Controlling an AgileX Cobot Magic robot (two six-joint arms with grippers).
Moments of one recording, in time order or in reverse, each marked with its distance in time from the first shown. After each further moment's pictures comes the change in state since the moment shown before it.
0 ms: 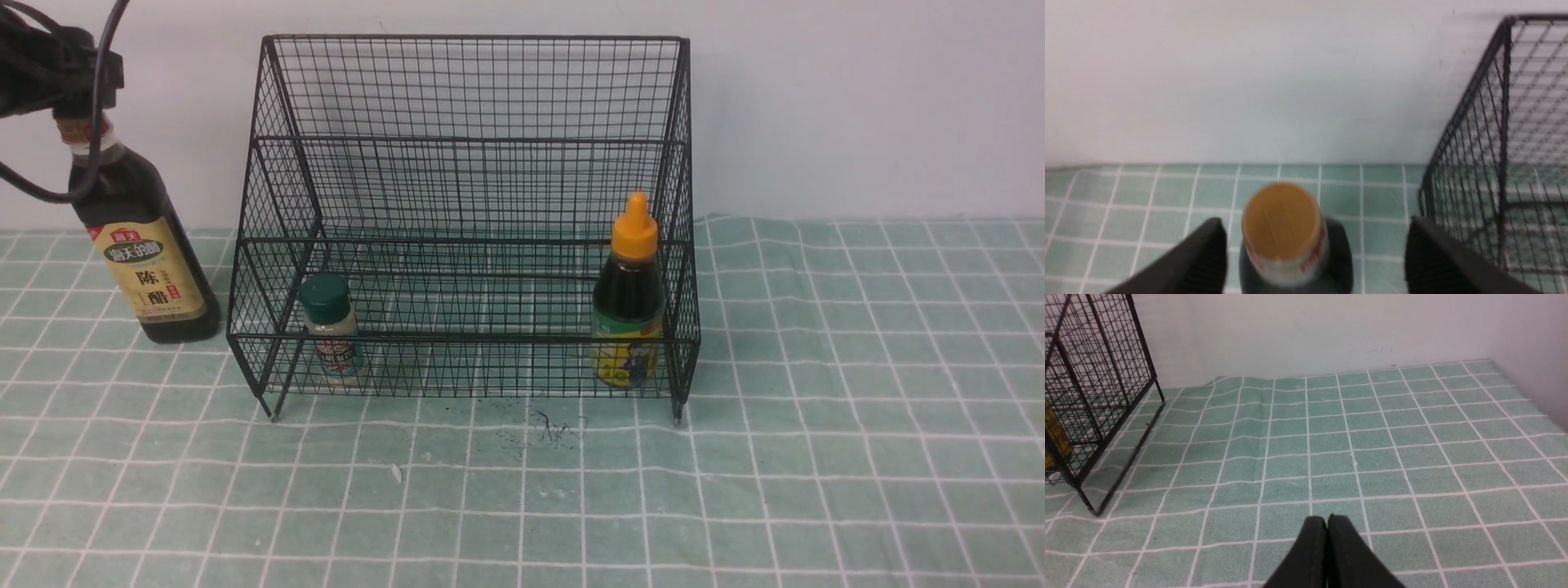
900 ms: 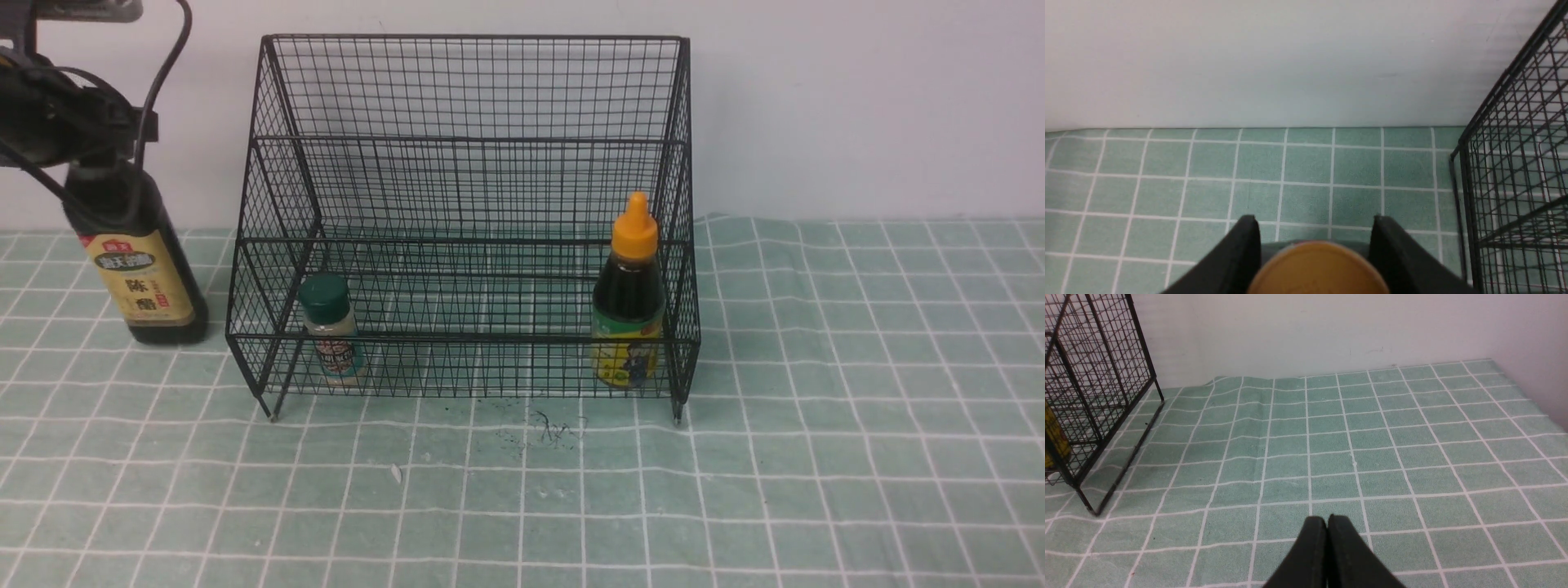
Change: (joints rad) right arm 0.000 0.000 0.000 0.000 0.000 0.000; left arm -0.006 0.071 0.011 0.063 -0.001 -0.026
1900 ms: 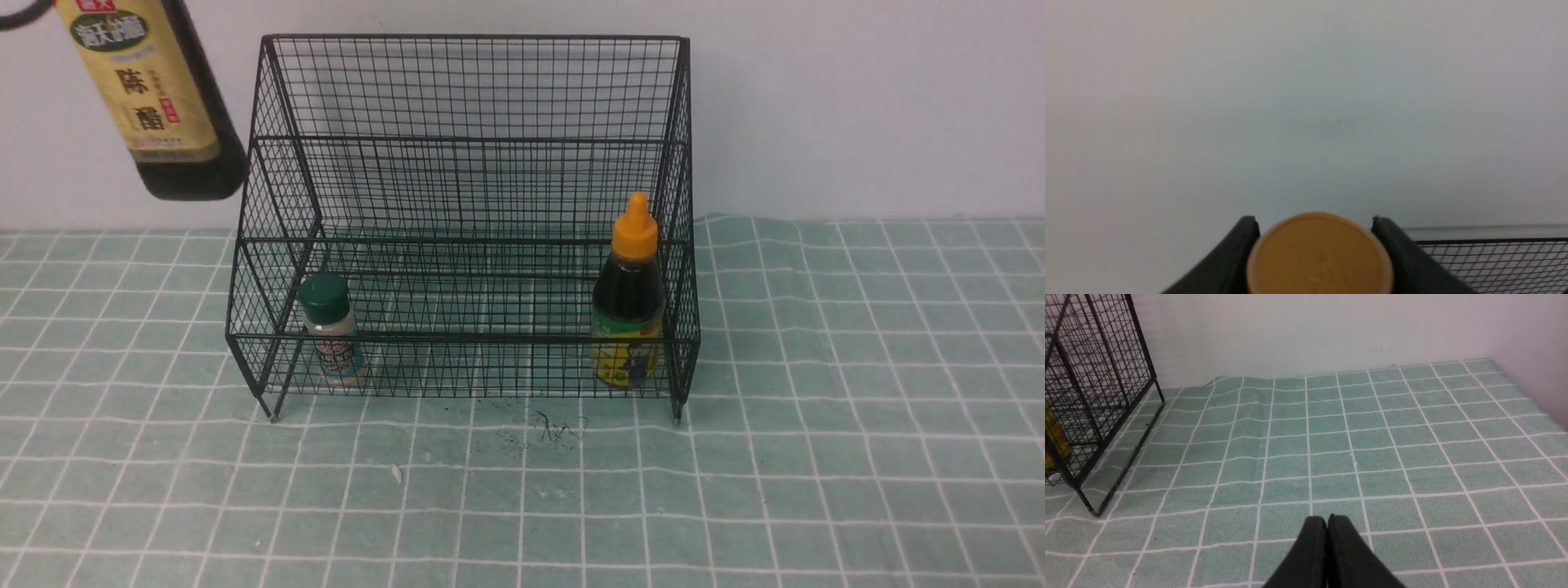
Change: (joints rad) right arm 0.000 0.000 0.000 0.000 0.000 0.003; left arm -0.127 -0.168 -0.277 -0.267 0.039 0.039
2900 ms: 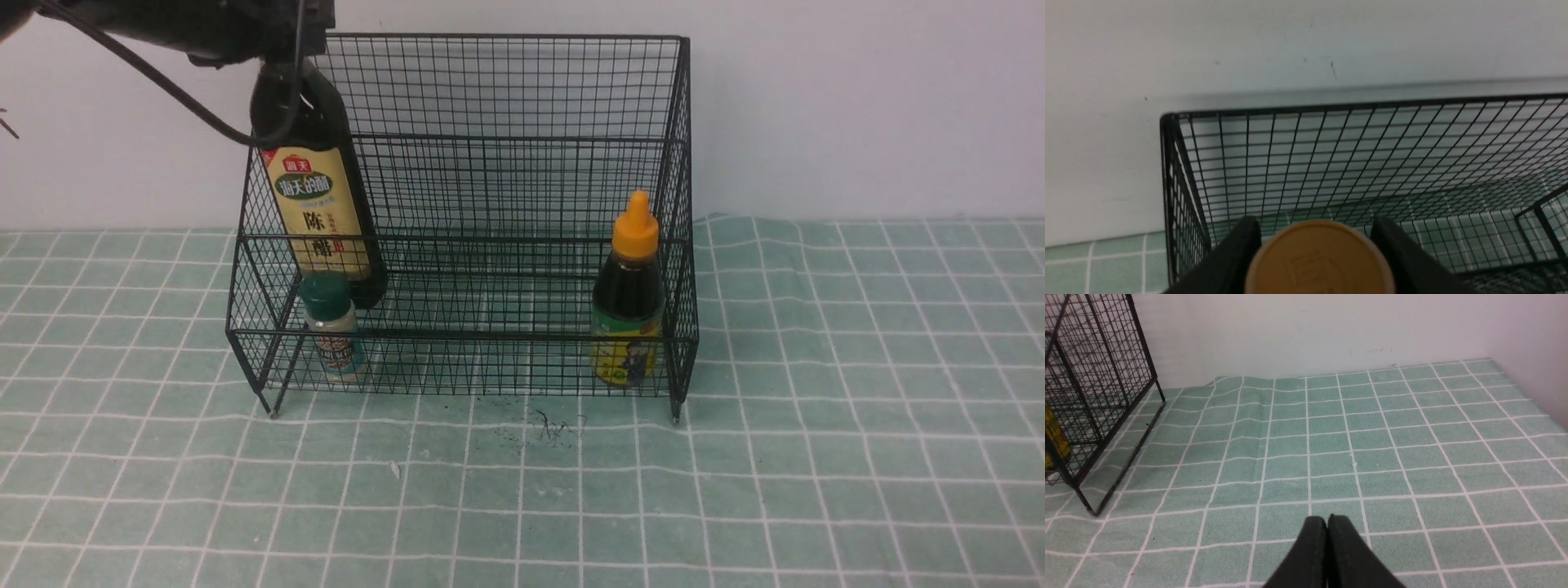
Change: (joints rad) right arm 0.000 0.000 0.000 0.000 0.000 0.000; left arm -0.106 0.300 0.000 -0.004 0.035 0.003
